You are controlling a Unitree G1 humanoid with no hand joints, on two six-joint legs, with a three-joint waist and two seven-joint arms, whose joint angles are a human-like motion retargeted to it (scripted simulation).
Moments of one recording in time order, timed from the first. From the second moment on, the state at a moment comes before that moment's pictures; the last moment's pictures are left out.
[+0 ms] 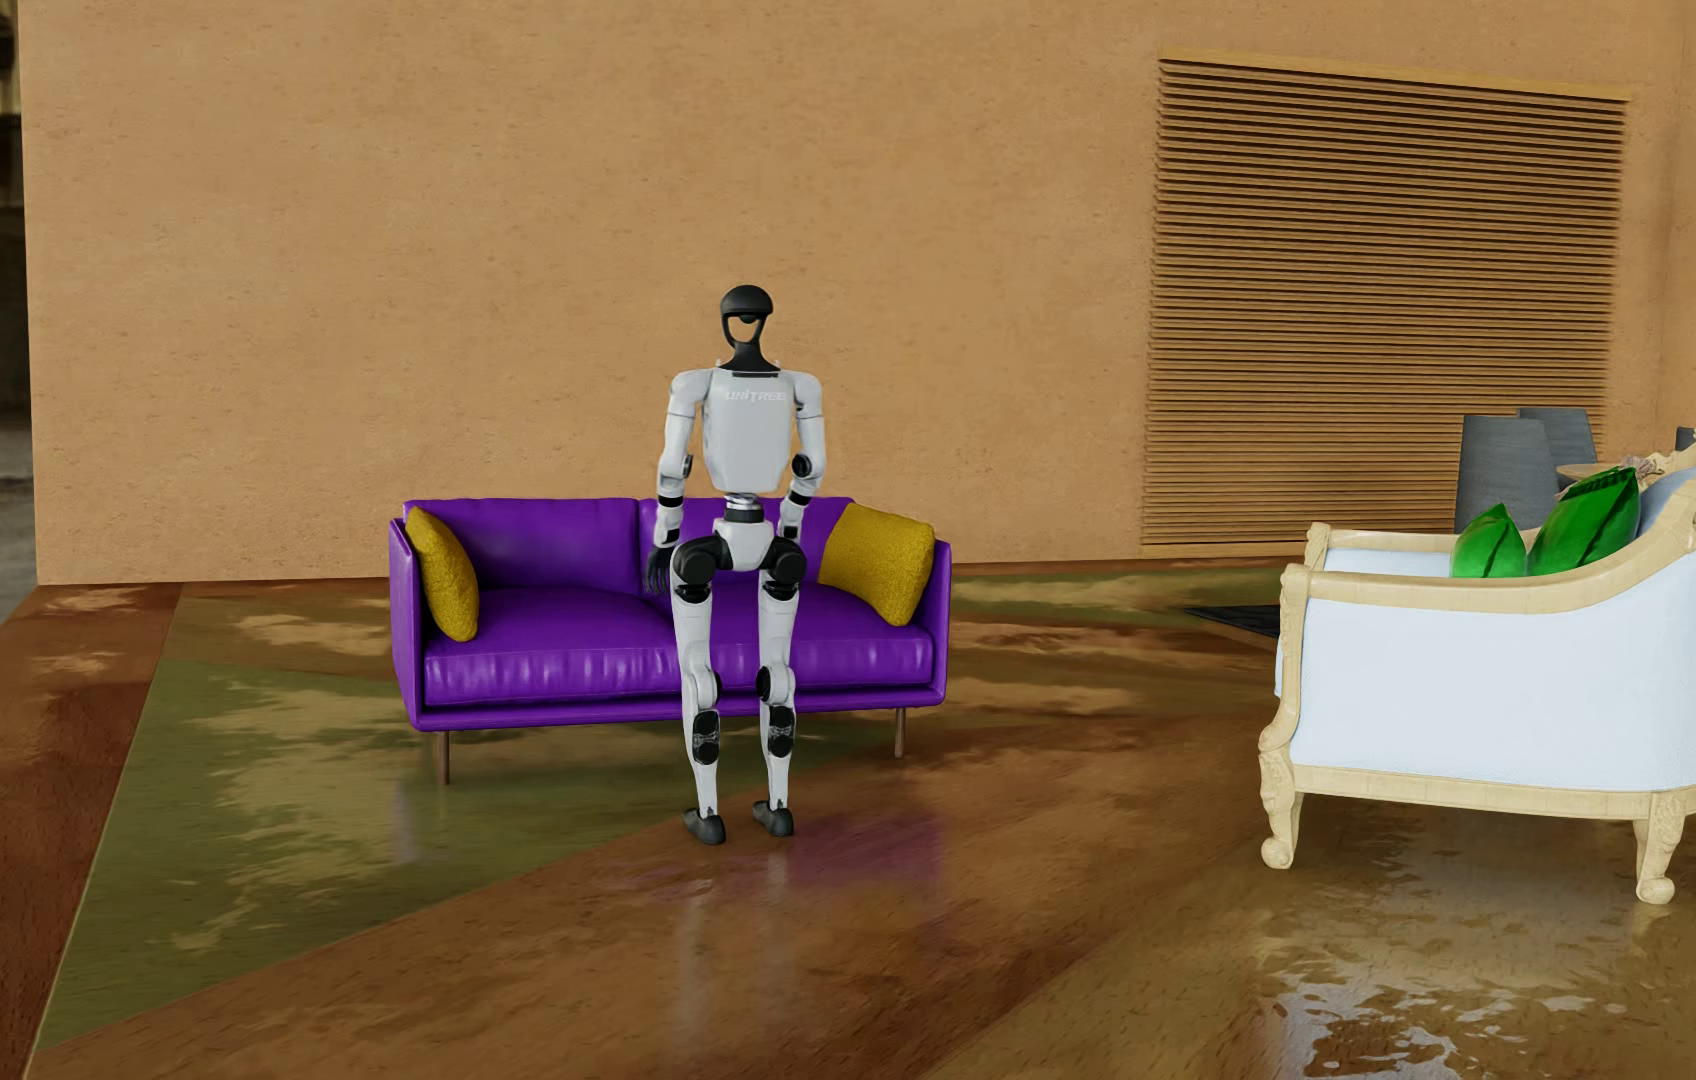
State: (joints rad) body 0.02 -0.05 0.00 -0.08 0.00 -0.02 -0.01 -0.06 0.05 0.16 0.27 0.01 0.02 -0.22 -0.26 0.18 -0.16 0.05 0.02 -0.50 0.54 0.98 0.90 0.82 -0.82 0.08 0.27 0.07 0.00
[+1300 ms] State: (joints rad) body 0.05 -0.01 0.01 -0.07 0.00 -0.03 -0.02 -0.07 0.05 0.18 0.27 0.00 0.01 -0.25 -0.27 0.14 -0.13 0.05 -0.01 -0.47 0.53 0.96 0.89 0.83 -0.84 0.07 0.25 0.08 0.00
